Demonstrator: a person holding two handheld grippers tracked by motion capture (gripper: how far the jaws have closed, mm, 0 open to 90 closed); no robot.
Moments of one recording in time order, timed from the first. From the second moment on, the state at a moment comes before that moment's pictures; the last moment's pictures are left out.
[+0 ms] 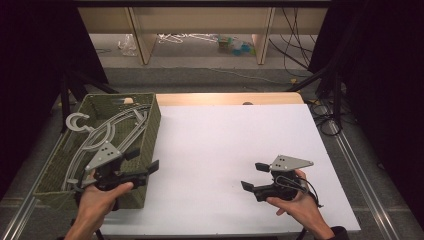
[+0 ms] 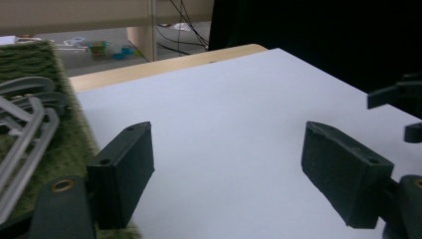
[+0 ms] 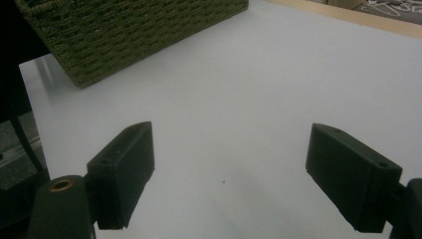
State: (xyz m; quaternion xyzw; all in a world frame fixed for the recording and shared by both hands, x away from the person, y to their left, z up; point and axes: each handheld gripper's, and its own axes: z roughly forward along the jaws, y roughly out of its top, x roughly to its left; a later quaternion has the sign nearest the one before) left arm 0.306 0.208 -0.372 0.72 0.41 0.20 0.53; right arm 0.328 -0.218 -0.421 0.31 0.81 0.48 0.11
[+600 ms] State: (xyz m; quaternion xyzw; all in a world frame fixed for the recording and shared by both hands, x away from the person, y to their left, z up) left arm 0.289 0.165 -0.416 0.74 0.37 0.17 0.53; right arm 0.322 -0.214 -0.425 0.31 0.80 0.50 0.11
